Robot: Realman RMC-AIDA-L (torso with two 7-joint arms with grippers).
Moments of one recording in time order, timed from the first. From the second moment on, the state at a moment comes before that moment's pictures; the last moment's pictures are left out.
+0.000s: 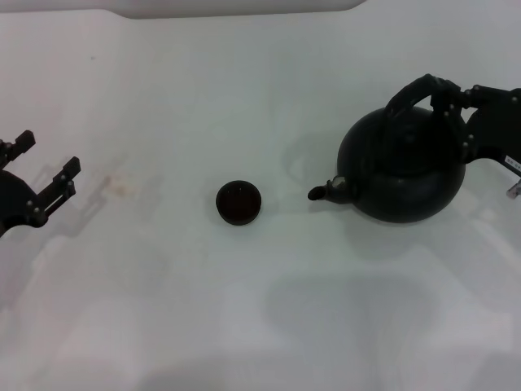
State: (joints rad) left arm -0.10 -2.08 -2.18 -0.42 1.18 -1.30 2.61; right arm 0.06 2.01 1.58 0.76 -0.79 0.98 -2.44
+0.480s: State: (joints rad) left arm -0.10 -2.08 -2.18 -0.42 1.18 -1.31 2.61; right arm 0.07 2.01 1.58 0.74 -0.79 0.98 -2.47
